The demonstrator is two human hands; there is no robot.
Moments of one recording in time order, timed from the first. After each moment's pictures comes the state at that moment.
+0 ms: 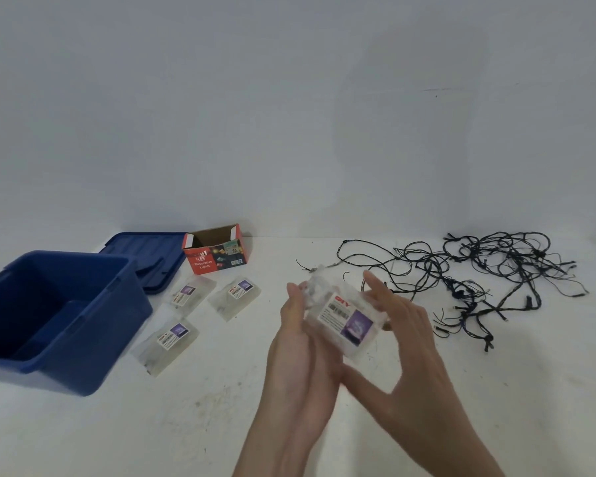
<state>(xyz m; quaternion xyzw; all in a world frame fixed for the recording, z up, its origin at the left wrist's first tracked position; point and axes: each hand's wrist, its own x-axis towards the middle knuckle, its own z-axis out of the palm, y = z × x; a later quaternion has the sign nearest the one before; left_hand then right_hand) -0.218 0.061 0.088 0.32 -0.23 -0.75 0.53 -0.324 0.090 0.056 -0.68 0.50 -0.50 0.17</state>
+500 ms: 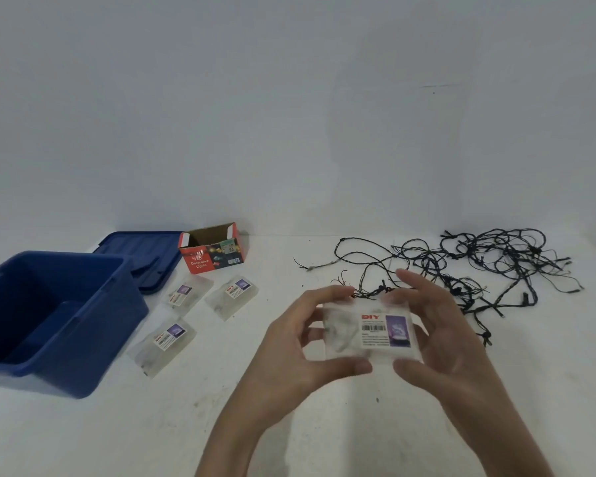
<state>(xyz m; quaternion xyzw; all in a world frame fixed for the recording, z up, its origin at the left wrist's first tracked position) -0.182 0.050 0.074 0.40 -0.68 -0.49 0.38 -0.361 0.086 0.052 -0.56 0.38 -0.59 0.43</state>
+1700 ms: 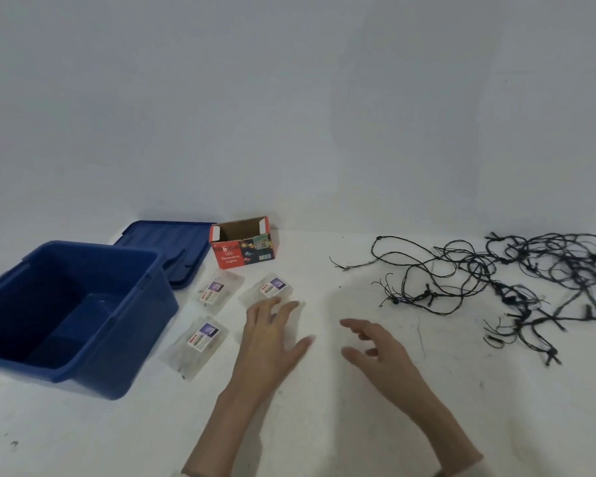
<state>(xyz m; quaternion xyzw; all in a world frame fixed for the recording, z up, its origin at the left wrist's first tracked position) -0.091 -0.033 -0.029 0.59 -0.76 -0.14 0.23 -0.280 0.002 -0.034 -0.61 0.59 -0.34 0.41</state>
